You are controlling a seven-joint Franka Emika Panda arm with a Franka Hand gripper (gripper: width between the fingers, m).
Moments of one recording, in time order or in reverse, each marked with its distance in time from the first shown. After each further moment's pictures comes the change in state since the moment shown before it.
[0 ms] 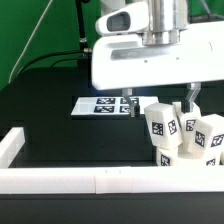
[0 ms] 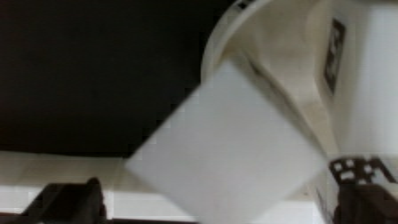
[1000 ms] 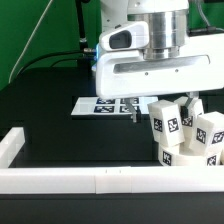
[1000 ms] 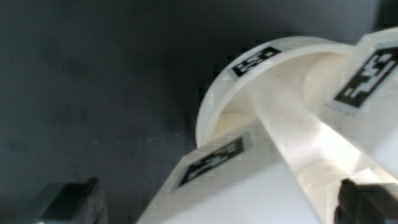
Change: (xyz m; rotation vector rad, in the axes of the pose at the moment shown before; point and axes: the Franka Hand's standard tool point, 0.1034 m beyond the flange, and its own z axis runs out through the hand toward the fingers) arm -0.024 -0.006 0.011 0.034 -0.124 0.054
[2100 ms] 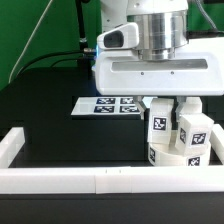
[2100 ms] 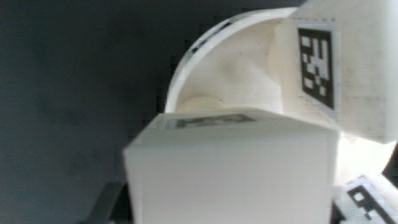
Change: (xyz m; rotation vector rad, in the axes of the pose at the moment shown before) arm 0.006 0.002 0.002 -0.002 0.010 0.490
